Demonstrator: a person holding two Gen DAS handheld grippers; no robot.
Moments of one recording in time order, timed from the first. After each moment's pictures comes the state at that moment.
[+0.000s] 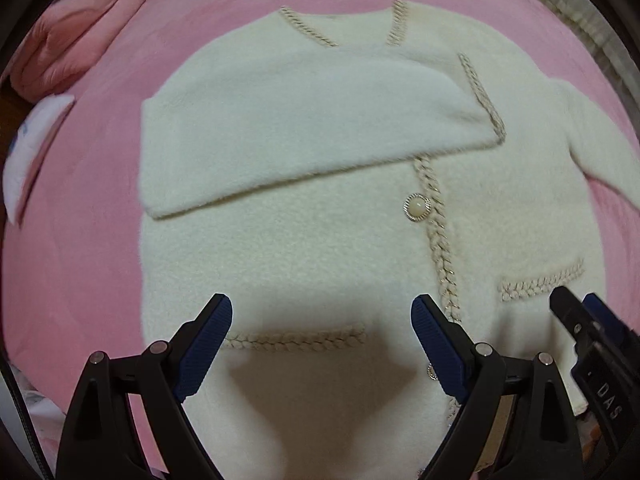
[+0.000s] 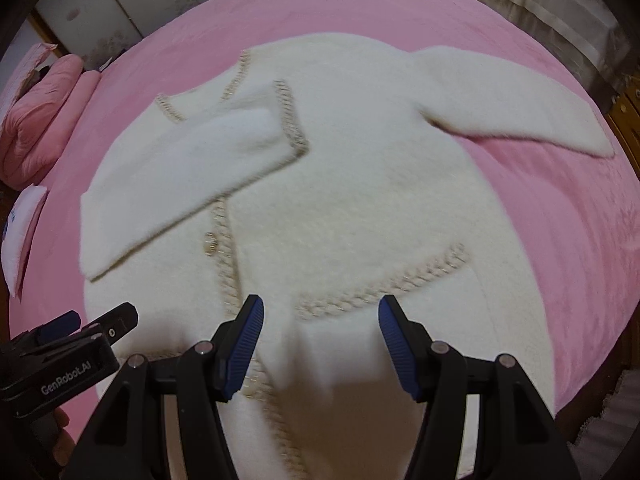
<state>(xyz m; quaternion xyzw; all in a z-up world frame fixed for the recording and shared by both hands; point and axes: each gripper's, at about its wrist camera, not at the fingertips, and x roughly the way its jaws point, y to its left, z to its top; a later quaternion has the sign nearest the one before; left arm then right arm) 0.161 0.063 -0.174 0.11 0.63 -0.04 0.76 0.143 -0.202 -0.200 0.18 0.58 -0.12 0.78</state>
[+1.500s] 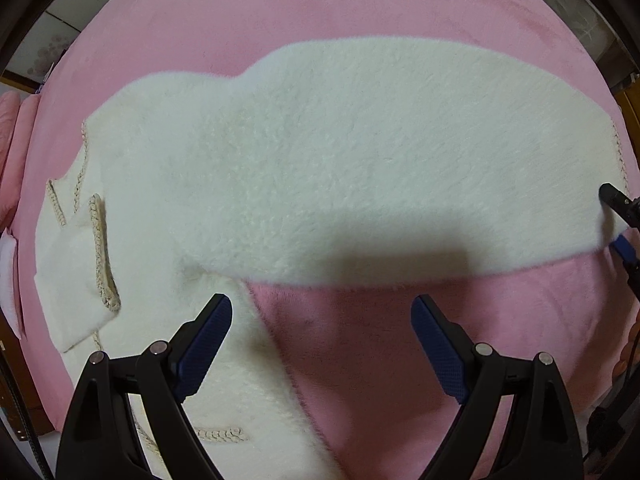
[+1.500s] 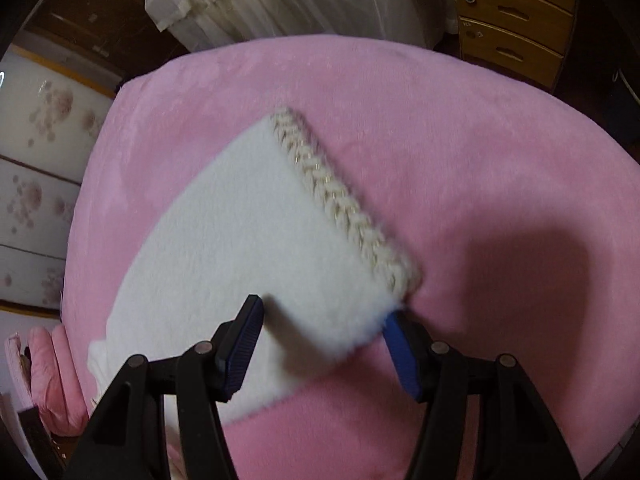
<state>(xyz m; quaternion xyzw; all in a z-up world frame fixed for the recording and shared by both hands) 0.201 -0.381 -0.208 0.22 0.66 -0.11 0.71 0.110 -0.701 -0.273 0.46 0.45 -0.29 0.71</state>
